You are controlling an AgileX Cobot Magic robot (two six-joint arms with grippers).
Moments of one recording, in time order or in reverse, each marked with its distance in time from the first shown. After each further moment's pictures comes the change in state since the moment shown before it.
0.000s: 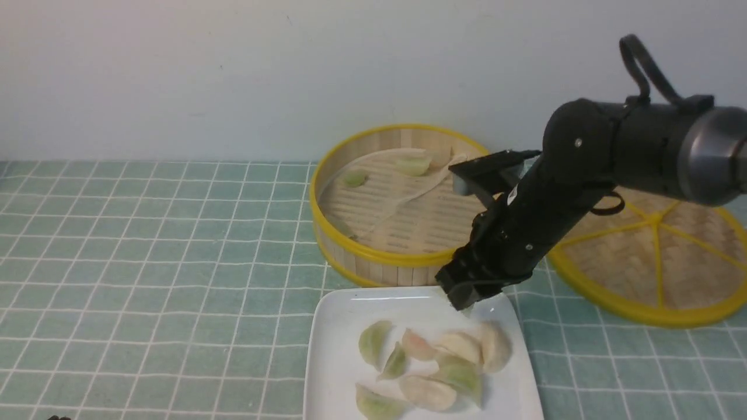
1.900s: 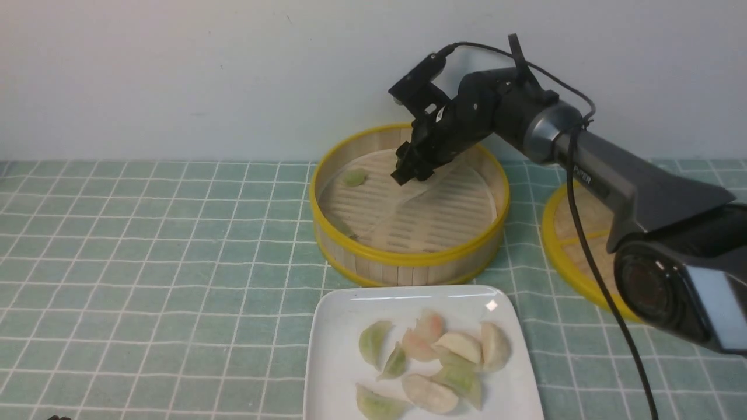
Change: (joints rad) right arm -0.070 0.701 -1.062 -0.201 -0.114 -0.216; left arm 0.000 0.000 0.000 0.000 0.000 0.000
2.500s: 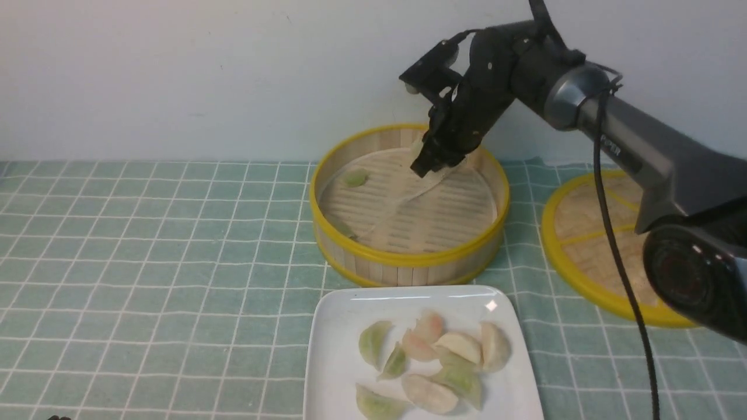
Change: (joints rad) right arm -0.002 -0.153 0.003 -0.065 0.342 0.075; left arm 0.000 0.000 0.000 0.000 0.000 0.000
